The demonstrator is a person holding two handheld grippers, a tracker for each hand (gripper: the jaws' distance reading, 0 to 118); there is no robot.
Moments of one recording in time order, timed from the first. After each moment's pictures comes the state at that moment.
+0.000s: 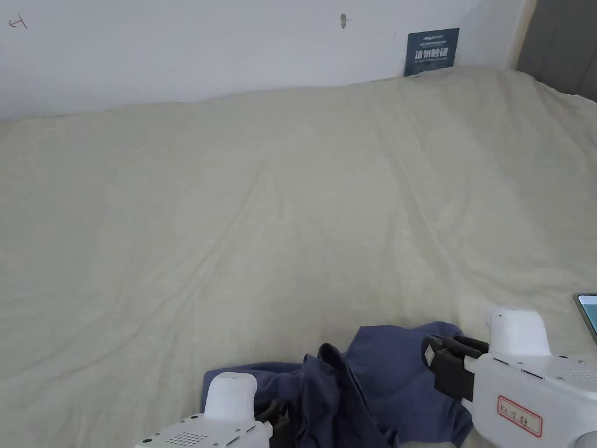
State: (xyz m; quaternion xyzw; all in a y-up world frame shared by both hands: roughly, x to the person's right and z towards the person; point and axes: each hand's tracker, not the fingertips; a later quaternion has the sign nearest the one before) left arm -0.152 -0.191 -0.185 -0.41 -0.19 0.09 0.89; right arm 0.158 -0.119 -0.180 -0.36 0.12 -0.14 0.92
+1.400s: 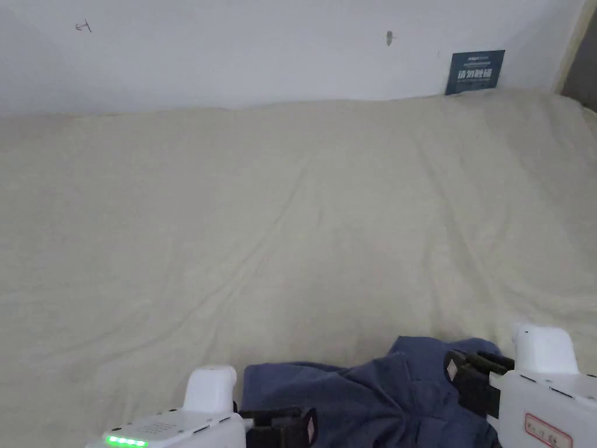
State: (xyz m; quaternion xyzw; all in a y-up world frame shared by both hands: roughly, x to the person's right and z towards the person) left arm -0.225 -0.157 -0.152 -0.40 -0.17 0.16 0.88; right arm 0.130 -0.108 -0.173 -0.36 0.14 -0.12 0.91
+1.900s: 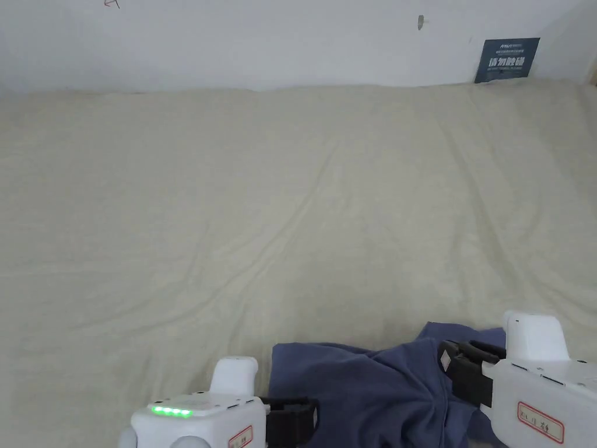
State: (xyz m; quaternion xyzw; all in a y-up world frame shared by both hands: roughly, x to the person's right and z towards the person) left arm -0.236 -0.209 -0.177 -0.46 -0.15 0.12 0.87; right arm 0.092 -0.111 -0.175 -0.37 0.17 -0.09 0.91
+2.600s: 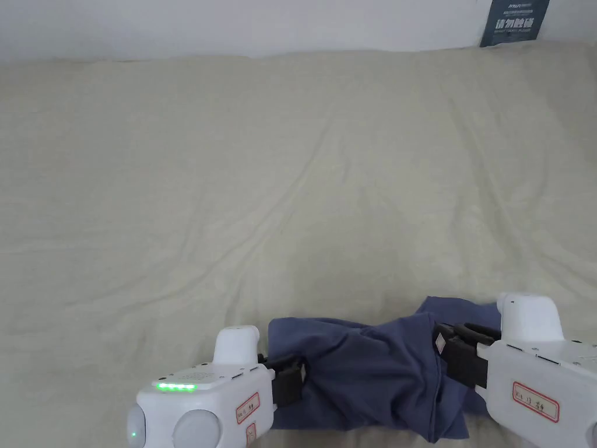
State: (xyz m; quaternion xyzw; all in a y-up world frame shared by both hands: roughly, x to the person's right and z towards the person) left arm -0.233 -0.216 -0.180 -0.42 -0.13 0.16 0.88; right arm 0.093 -0.125 -0.180 -0.39 0.18 -0.10 0.90
